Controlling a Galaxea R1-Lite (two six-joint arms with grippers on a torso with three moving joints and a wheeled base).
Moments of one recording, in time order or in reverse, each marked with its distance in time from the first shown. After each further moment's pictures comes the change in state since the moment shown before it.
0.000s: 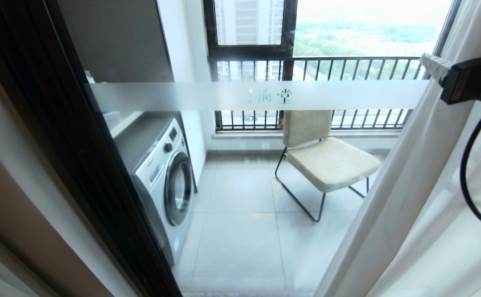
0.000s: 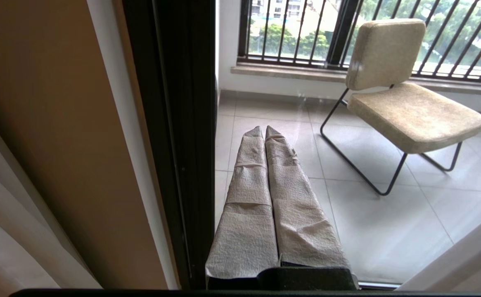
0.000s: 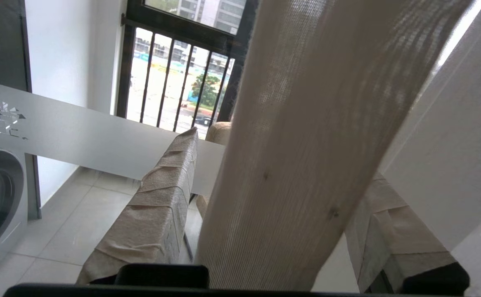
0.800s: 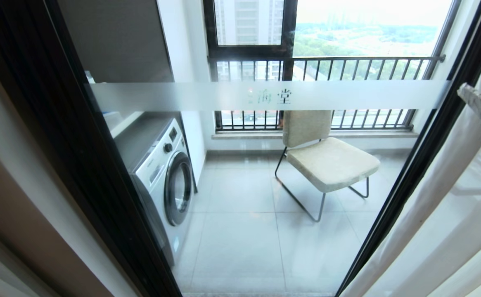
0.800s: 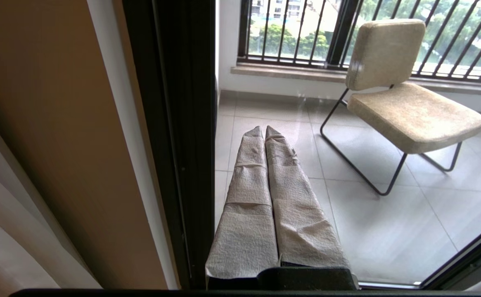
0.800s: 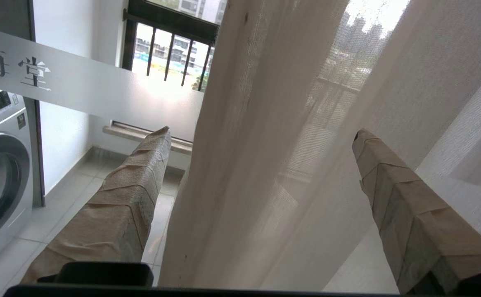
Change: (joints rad) left arm 0.000 0.000 0.000 0.000 0.000 0.000; right arm 0.002 -0.276 0.275 0.004 0.001 -0.002
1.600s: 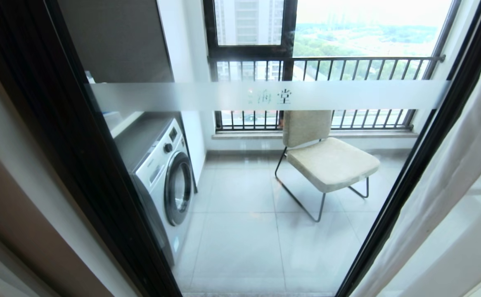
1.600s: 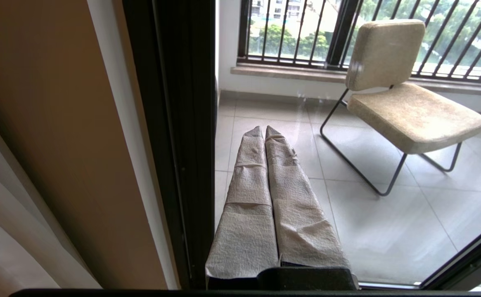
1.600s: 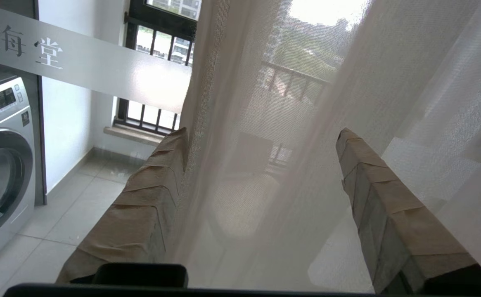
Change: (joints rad) left arm 0.000 0.000 0.000 0.000 0.000 0.000; right arm 0.000 -0.177 0.153 0.005 0.005 -0.001
